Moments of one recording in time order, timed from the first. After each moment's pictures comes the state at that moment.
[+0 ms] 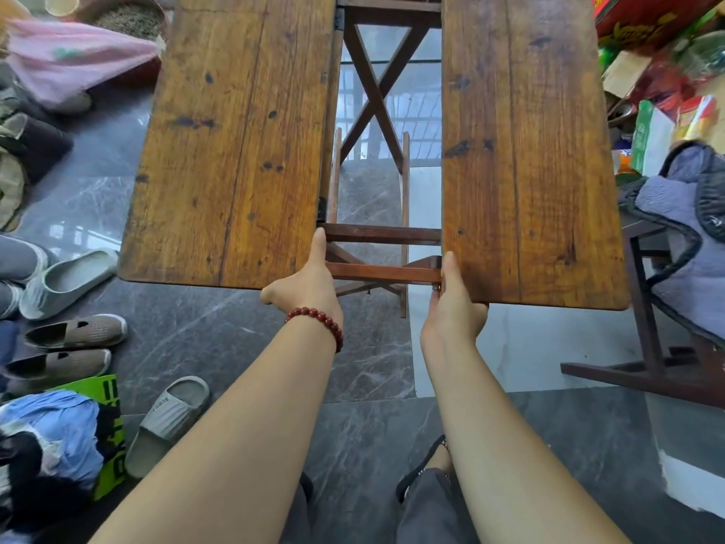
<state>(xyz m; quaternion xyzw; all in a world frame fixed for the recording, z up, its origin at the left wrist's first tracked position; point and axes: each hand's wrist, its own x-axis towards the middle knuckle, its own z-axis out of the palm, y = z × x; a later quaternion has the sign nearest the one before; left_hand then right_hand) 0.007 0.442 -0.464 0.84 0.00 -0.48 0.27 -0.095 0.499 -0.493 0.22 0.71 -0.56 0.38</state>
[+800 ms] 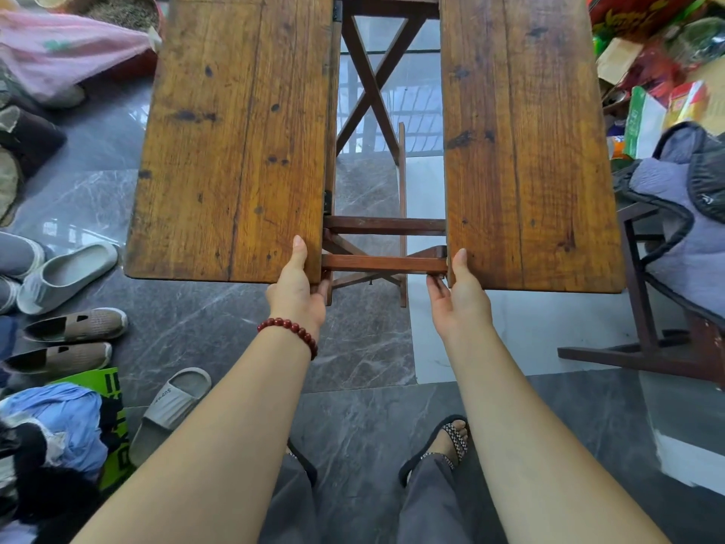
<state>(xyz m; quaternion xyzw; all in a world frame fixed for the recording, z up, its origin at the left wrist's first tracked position) 0.054 0.463 -0.498 0.65 0.08 -0.63 0.43 -0.108 0.518 -0.499 0.23 0.60 -0.60 0.48</state>
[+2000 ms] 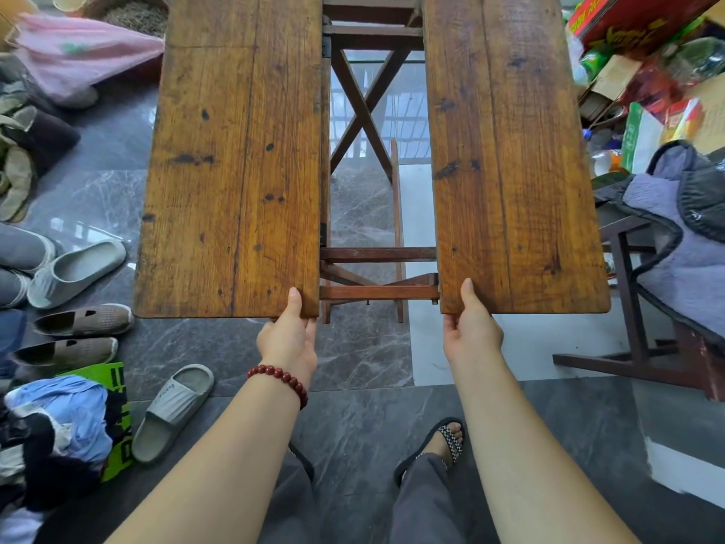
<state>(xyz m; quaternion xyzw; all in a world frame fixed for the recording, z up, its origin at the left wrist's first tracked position) 0.075 0.507 -0.486 0.70 0.09 -0.58 0.40 -0.112 0.546 -0.484 0.26 0.68 -0.54 0.42</state>
